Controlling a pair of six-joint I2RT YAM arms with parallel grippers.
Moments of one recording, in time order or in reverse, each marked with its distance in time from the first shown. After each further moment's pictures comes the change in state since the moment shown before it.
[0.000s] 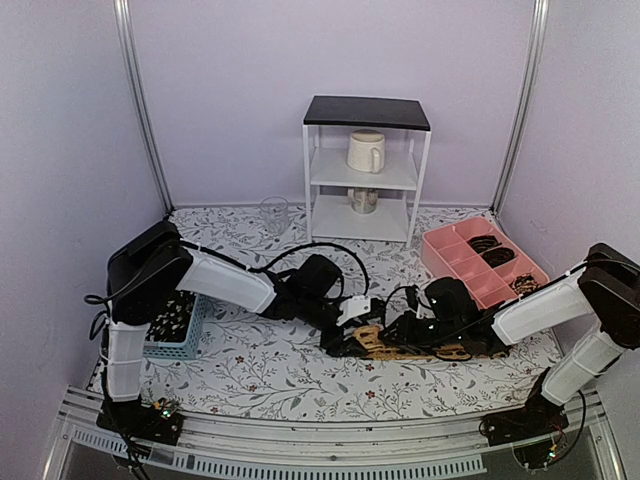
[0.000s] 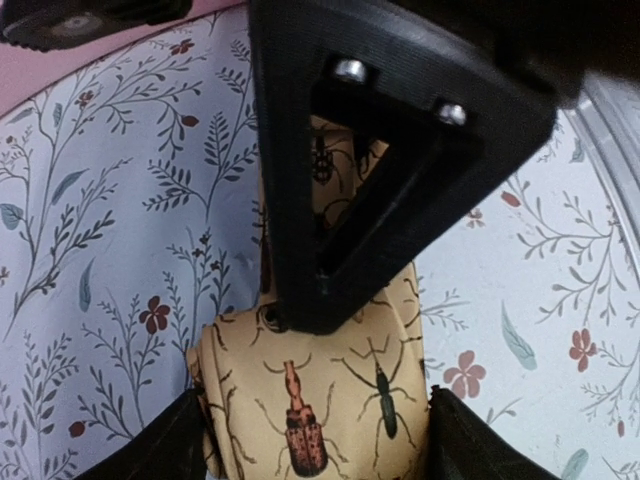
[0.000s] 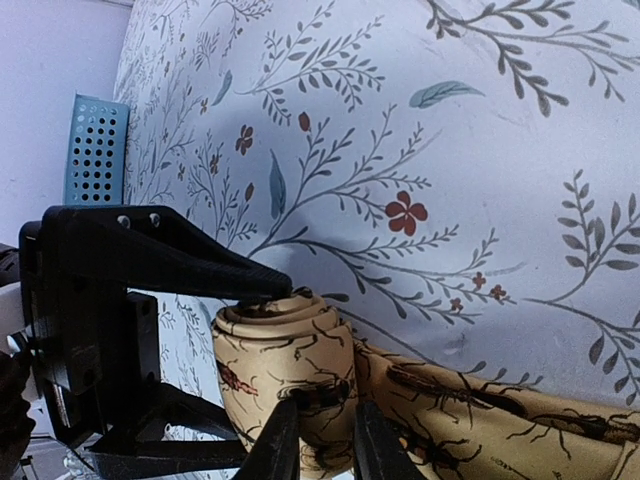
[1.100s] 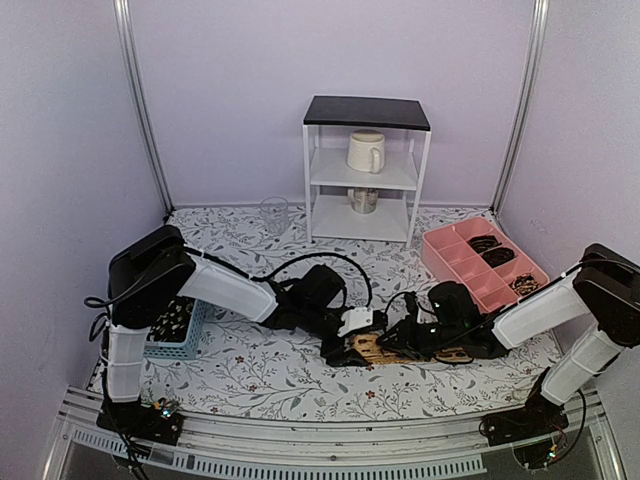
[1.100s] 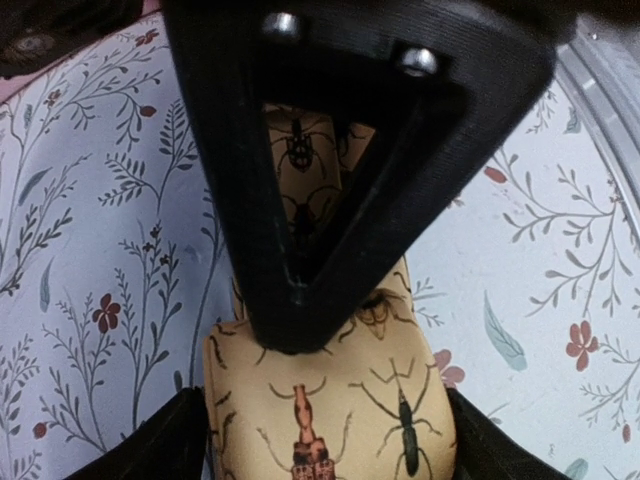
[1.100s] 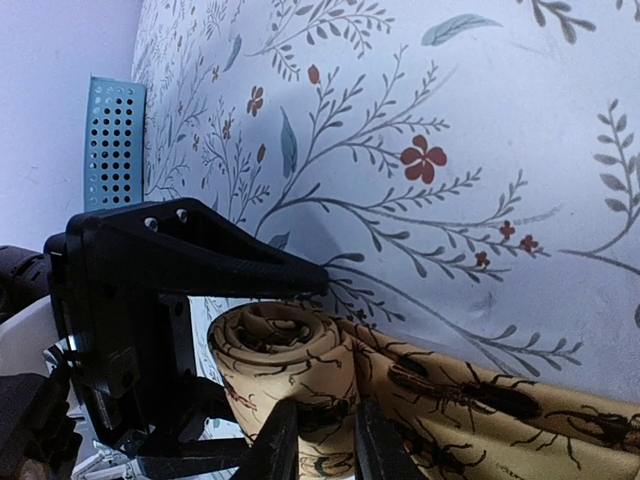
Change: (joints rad) left arm -0.046 0.000 -0.037 0.020 -0.036 0.028; right arm -0.005 0.018 -0.039 0.082 -0.094 0.051
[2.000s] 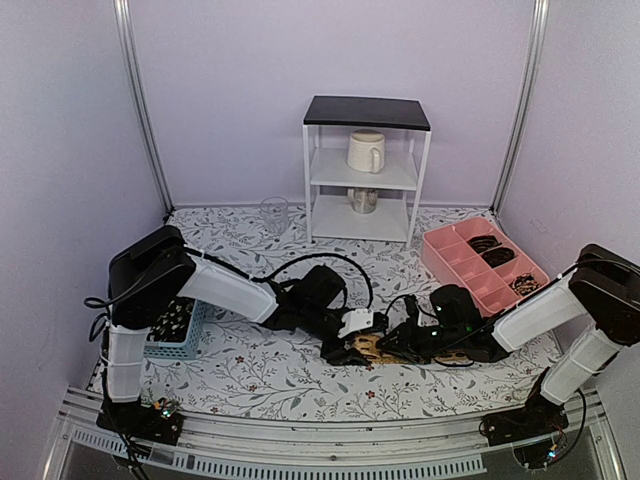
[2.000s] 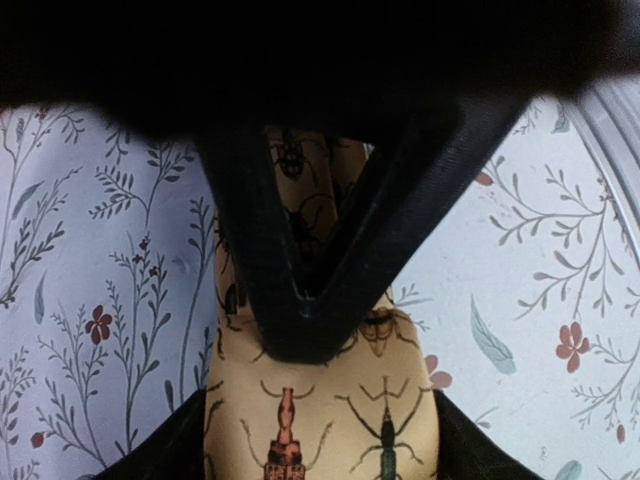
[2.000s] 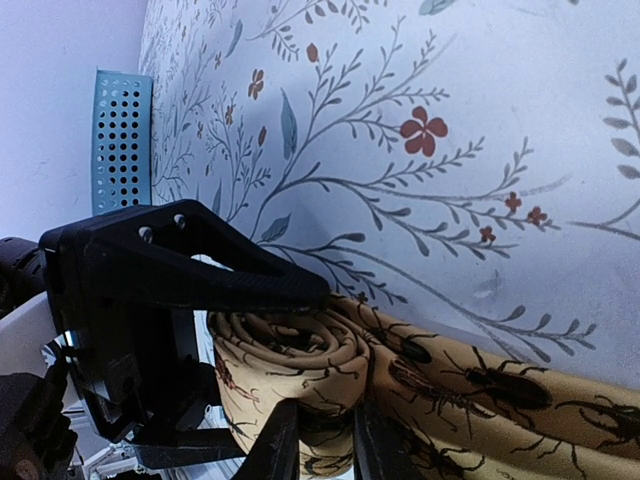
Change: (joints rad) left arm -0.005 0.000 -0.002 0.006 0.014 0.018; right arm 0.000 0.016 -0.033 0.068 -0.034 0.034
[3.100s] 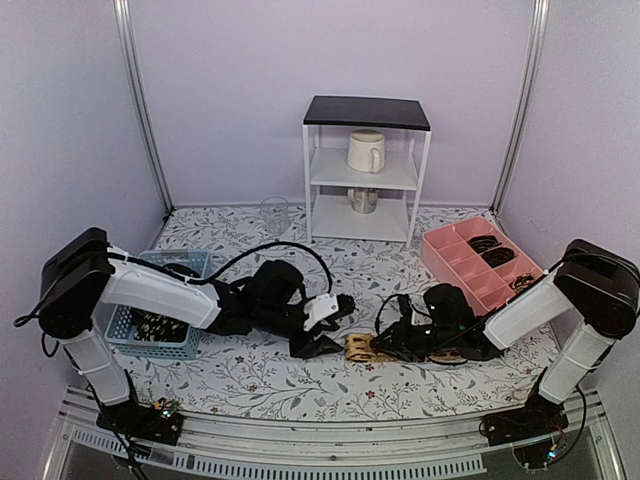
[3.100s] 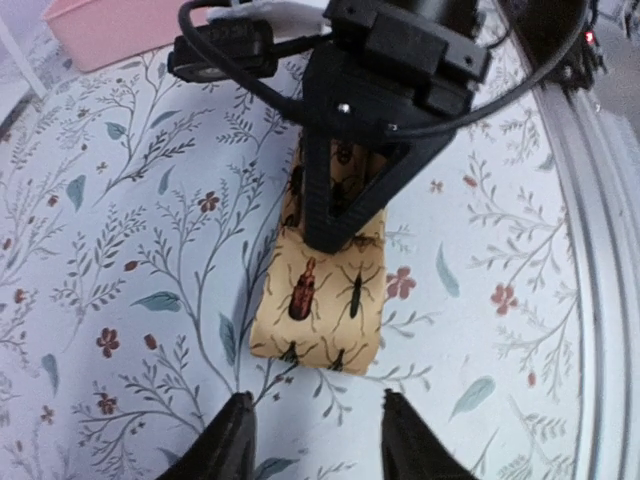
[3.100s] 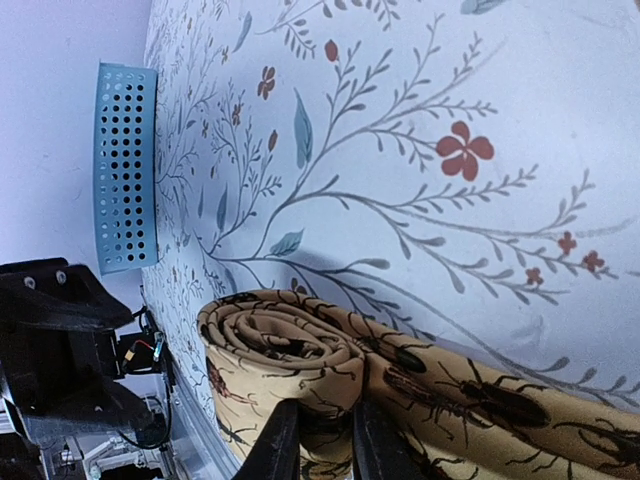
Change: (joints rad) left arm 0.009 -0.371 -0.316 0.056 -0.166 -0.220; right arm 0.004 0.077 0.035 0.051 -0.022 -0.007
